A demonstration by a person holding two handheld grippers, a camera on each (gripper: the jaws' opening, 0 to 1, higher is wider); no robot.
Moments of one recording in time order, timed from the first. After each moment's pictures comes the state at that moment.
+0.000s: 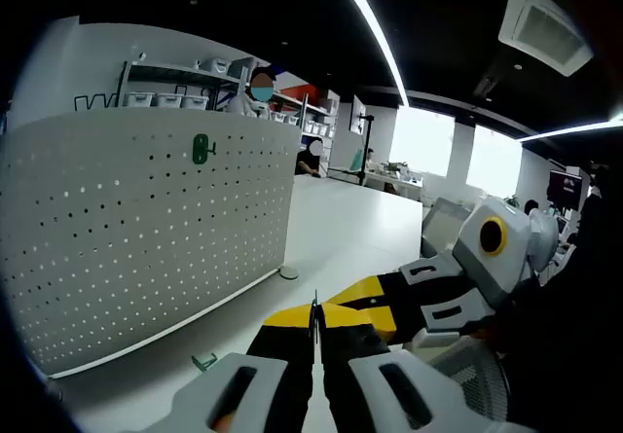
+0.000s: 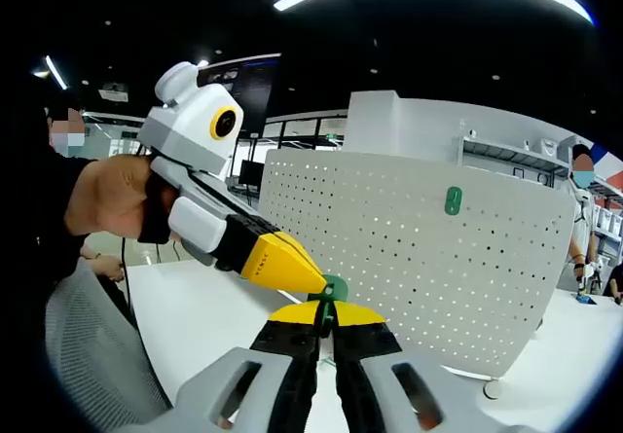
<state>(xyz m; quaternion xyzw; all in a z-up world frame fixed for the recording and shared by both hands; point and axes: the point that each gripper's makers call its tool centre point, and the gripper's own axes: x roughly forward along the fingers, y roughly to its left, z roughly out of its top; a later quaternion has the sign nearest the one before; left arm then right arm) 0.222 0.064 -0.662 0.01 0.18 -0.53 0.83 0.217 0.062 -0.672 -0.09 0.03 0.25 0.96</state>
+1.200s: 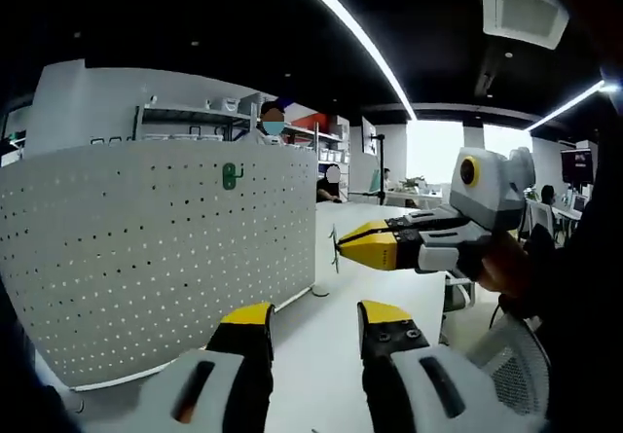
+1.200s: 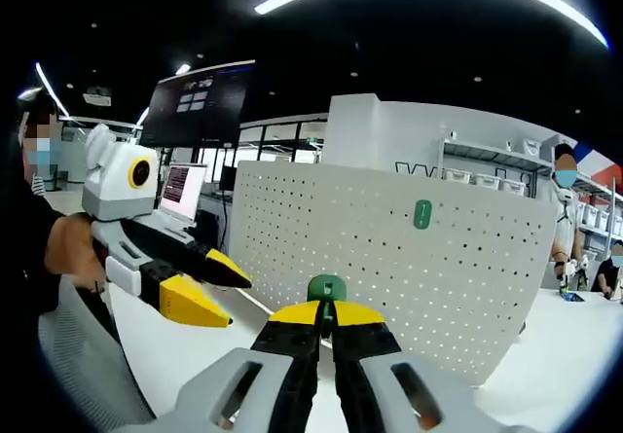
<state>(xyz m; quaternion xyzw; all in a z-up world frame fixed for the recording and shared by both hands) 0.228 0.098 -0.670 0.03 0.08 -0.49 0.87 0.243 0.029 -0.642 -0.09 0.01 0.21 0.97</state>
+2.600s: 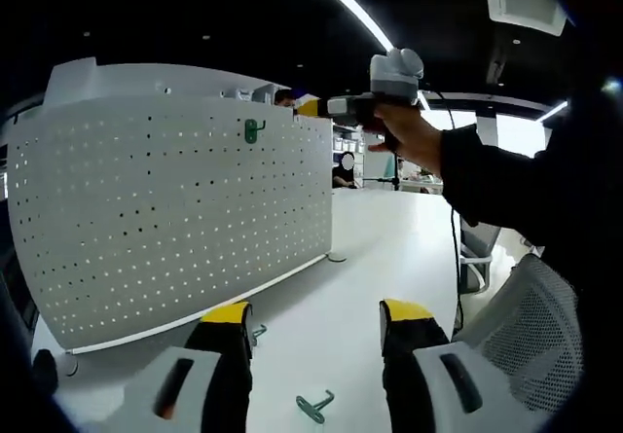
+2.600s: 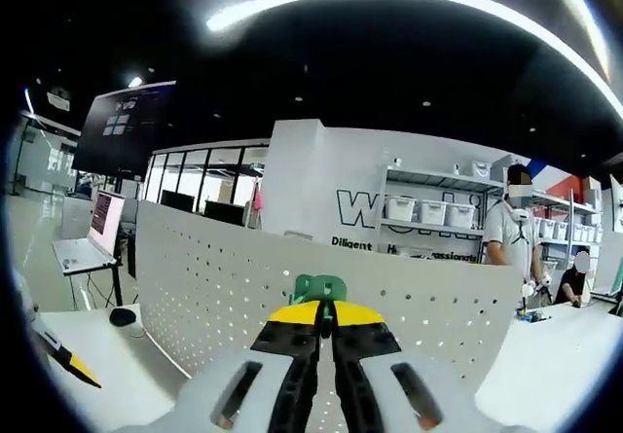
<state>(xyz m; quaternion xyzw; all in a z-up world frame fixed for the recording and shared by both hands) 0.225 0.130 -0.739 0.04 0.10 -0.46 0.88 0.380 -0.055 -0.560 -0.07 -0.05 0.09 0.99</state>
